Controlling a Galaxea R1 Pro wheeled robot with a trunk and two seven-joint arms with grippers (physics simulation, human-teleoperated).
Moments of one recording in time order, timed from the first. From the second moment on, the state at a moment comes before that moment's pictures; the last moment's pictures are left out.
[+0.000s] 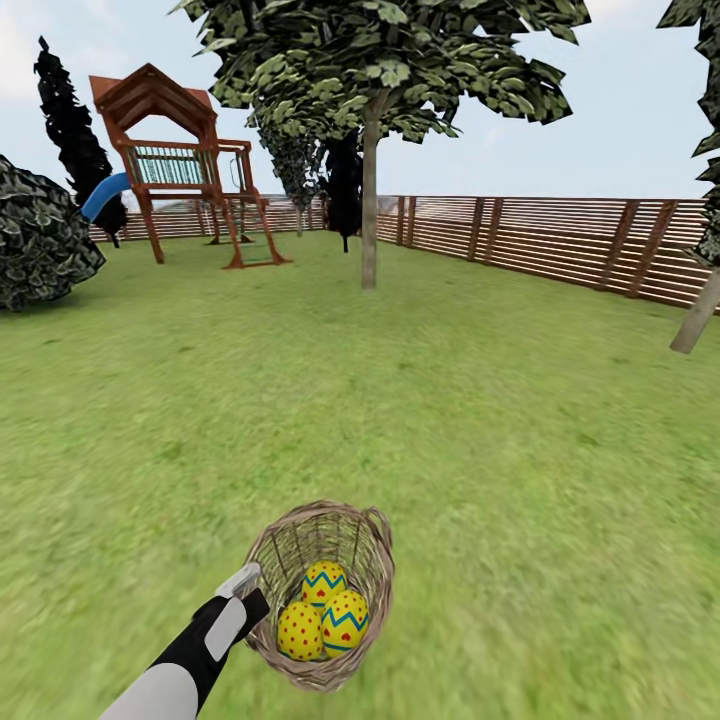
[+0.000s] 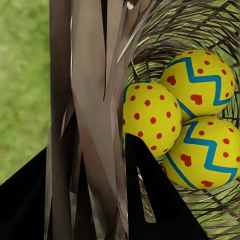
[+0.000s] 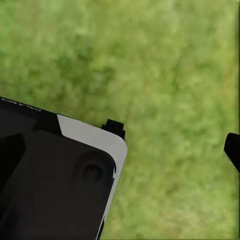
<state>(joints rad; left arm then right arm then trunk) -0.60 -0.09 0.27 -0.39 0.41 0.26 0.29 -0.40 -0.10 -0.32 0.04 0.60 -0.05 0.19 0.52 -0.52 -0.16</state>
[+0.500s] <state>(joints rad) -0.60 -0.09 0.27 -0.39 0.41 0.26 0.29 -0.40 -0.10 -0.32 0.04 0.60 -0.05 0.19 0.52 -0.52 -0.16</state>
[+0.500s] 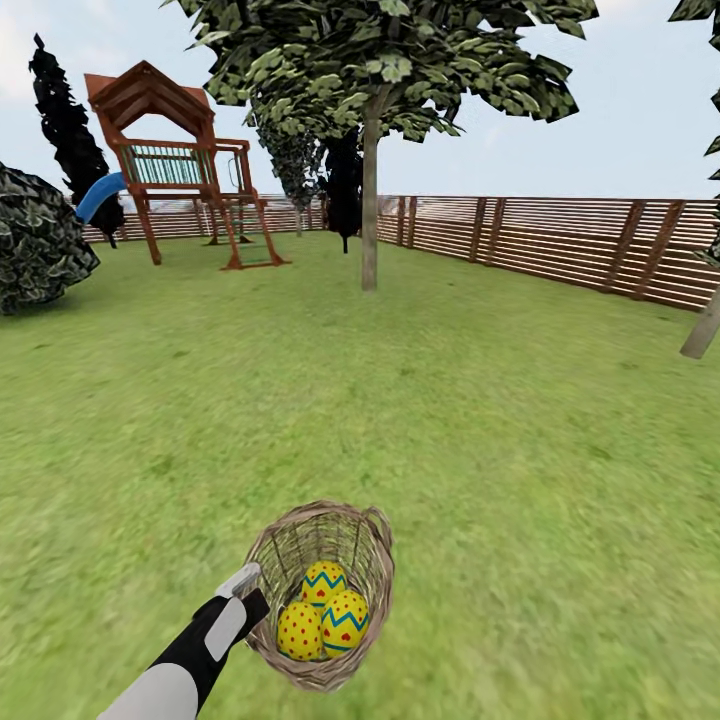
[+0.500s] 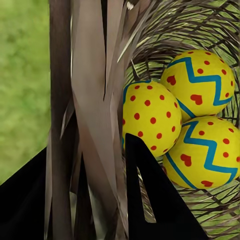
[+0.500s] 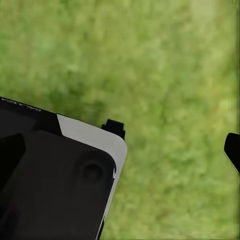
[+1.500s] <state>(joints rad) -0.60 -0.09 0.27 -0.39 0.41 0.26 0.29 -0.39 -0.10 -0.32 0.06 0.60 -0.05 0.19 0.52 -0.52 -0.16</state>
